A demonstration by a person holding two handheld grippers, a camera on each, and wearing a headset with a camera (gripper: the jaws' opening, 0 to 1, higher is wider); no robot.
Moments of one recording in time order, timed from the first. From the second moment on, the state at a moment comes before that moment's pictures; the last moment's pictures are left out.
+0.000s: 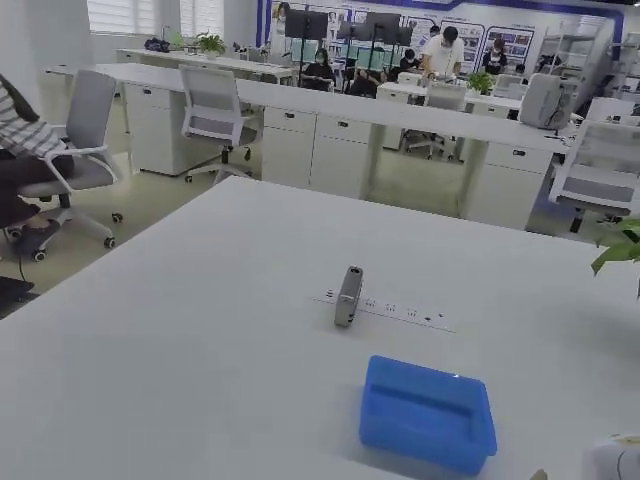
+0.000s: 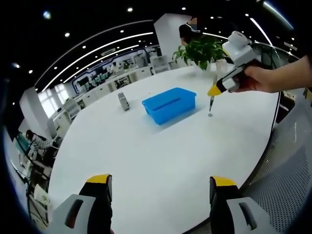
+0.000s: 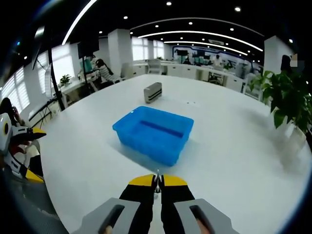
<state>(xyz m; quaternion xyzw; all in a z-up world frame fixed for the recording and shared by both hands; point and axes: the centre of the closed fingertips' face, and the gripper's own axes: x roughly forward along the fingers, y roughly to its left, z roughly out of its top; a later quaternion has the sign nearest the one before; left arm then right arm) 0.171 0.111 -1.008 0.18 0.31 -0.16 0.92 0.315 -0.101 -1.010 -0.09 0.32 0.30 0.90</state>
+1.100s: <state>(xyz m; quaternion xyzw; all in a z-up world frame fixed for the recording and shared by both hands) 0.172 0.112 -1.007 0.17 0.31 -0.16 0.92 0.311 -0.103 -1.014 -0.06 0.32 0.29 0.90</state>
